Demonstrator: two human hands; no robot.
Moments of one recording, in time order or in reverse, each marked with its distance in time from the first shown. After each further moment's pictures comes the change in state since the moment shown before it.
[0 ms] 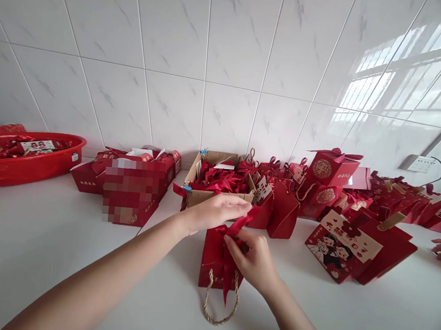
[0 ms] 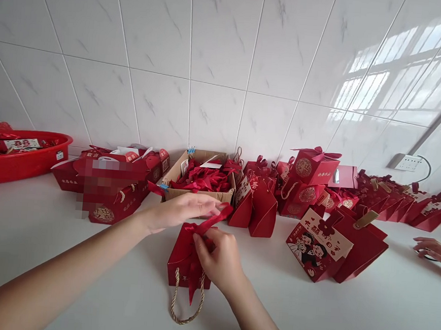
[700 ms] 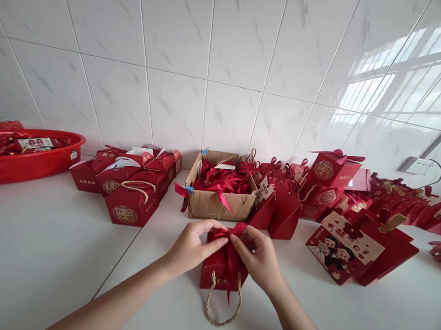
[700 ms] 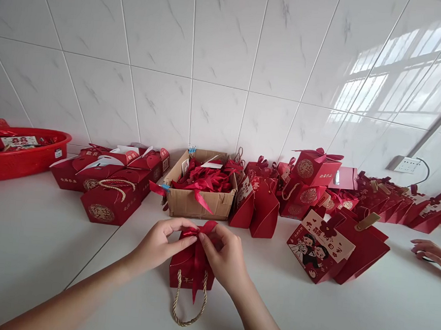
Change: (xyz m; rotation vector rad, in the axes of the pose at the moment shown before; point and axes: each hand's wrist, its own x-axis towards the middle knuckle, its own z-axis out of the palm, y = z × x) left_hand -0.035 -0.078 0.014 0.134 0.365 0.187; right_hand 0.001 0.005 0.001 0.297 -0.027 0.119
